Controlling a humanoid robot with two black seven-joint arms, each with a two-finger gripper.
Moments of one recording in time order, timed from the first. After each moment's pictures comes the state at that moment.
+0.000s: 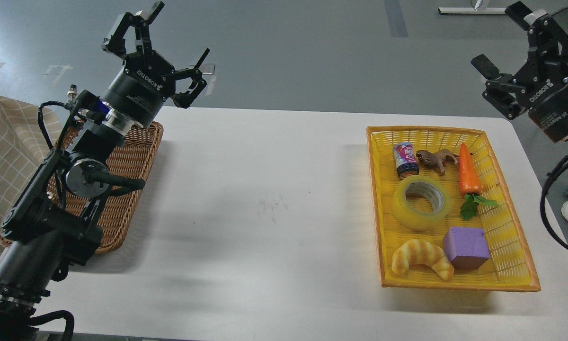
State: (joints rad) left arm -0.44 0.25 -1.38 -1.25 0.46 -0.49 -0.09; right arm 0.35 -0.45 1.55 1.52 -0.90 0.49 -0.06
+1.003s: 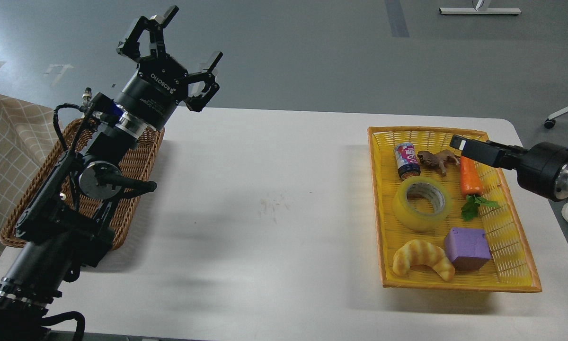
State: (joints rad) left arm -0.44 0.21 -1.37 -1.25 0.46 -0.49 -0.09; right arm 0.36 -0.78 1.09 1.44 -1.72 0.49 0.10
